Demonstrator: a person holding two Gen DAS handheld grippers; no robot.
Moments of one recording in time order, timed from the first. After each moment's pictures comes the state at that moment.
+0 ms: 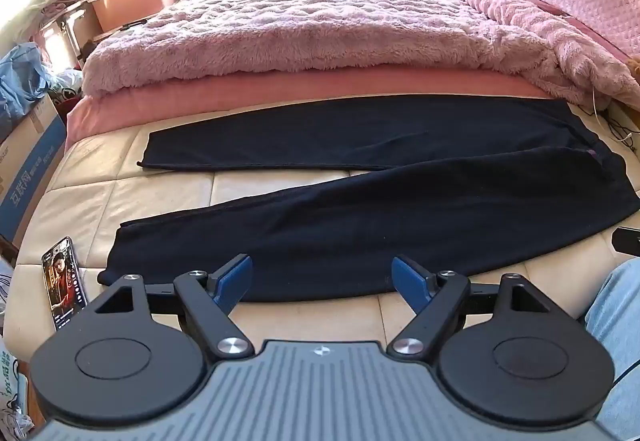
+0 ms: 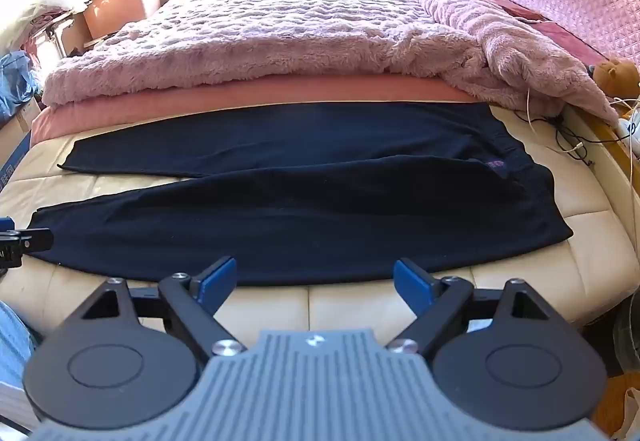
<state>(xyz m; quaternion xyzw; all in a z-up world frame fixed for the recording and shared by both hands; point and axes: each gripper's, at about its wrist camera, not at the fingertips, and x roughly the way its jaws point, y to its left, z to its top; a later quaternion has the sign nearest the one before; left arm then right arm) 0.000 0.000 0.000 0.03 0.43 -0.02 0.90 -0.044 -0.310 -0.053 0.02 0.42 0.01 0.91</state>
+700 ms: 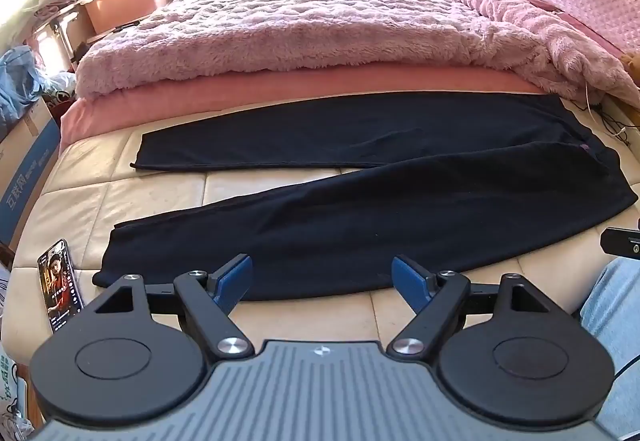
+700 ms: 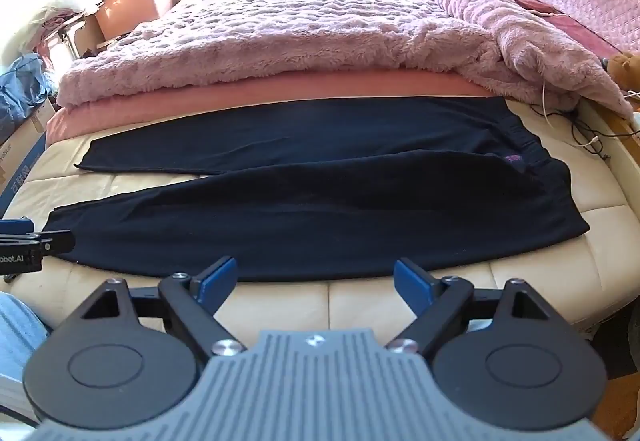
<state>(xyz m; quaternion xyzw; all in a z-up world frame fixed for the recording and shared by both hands) -0.002 -0.008 0.001 0.03 0.43 -0.03 0.90 -0.045 -0.307 -0.054 0.04 0.43 0.04 0.90</state>
